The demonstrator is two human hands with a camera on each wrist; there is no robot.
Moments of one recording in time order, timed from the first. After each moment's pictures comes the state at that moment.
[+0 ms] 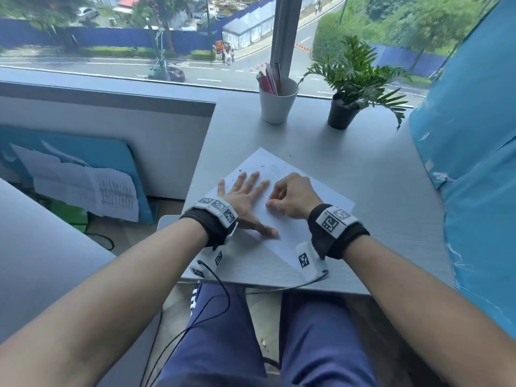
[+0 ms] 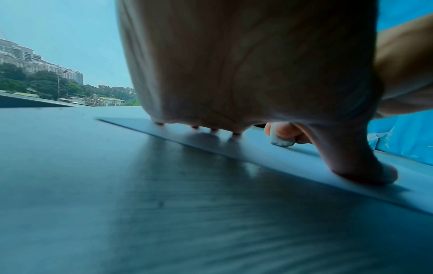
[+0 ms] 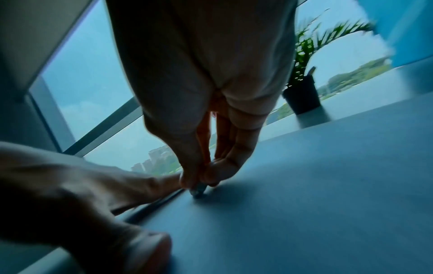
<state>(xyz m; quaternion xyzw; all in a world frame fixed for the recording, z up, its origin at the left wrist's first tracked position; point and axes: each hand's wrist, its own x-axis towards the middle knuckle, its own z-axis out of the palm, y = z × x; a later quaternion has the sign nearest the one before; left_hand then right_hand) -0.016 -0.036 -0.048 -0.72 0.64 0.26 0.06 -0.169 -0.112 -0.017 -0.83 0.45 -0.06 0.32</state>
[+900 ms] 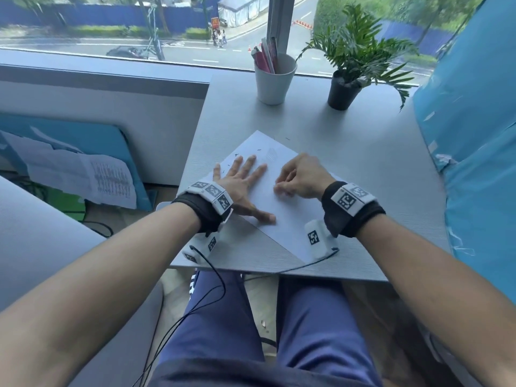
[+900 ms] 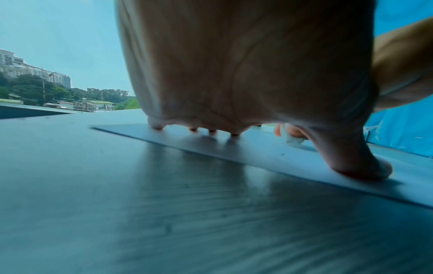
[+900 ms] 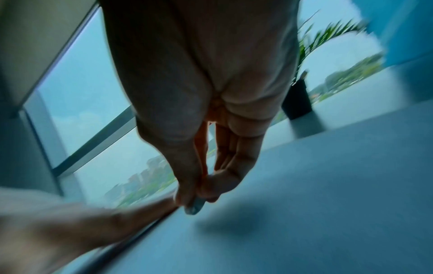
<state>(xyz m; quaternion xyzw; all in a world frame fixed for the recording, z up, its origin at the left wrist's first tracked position) -0.016 -0.039 -0.047 -0.71 0.65 0.25 0.08 -0.185 -0.128 -0.012 -0.83 0.44 -0.04 0.35</state>
